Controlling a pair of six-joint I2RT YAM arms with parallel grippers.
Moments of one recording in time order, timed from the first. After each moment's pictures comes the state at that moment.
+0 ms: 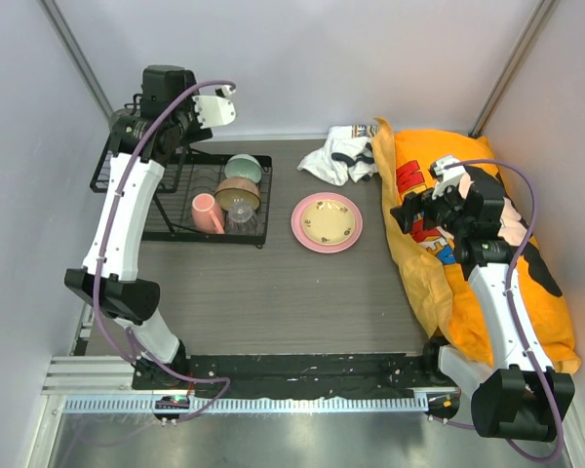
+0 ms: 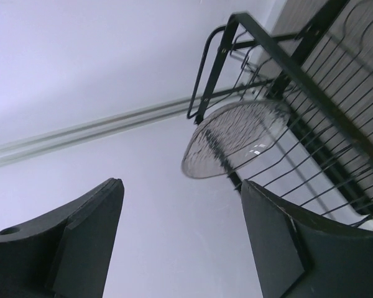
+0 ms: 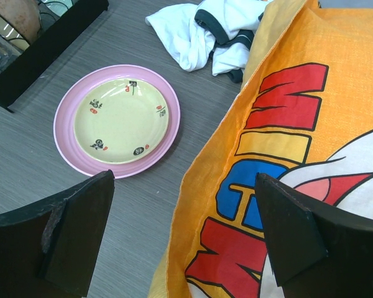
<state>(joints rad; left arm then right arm) -0.26 1.69 2.15 -0.95 -0.31 1.22 -0.09 0.99 0.82 -0.20 -0.54 -0.18</state>
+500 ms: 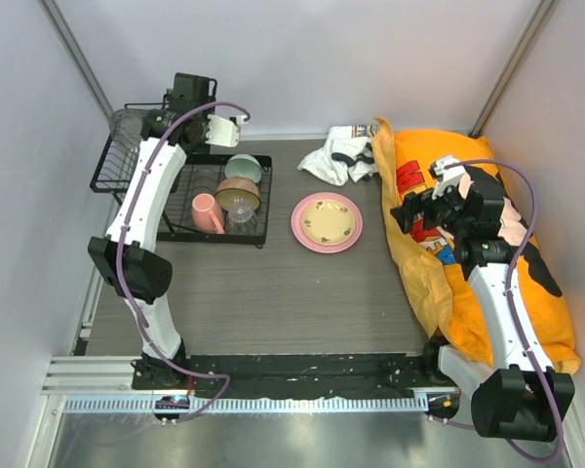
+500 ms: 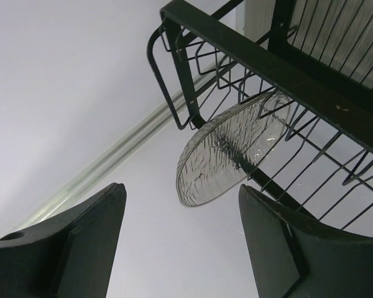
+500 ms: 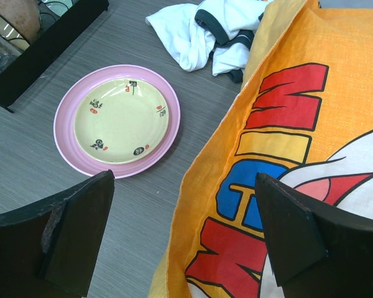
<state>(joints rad) -0.26 1.86 2.15 -0.98 -0.46 1.56 -0.09 0.99 0.82 -0.20 -0.54 -0.18</state>
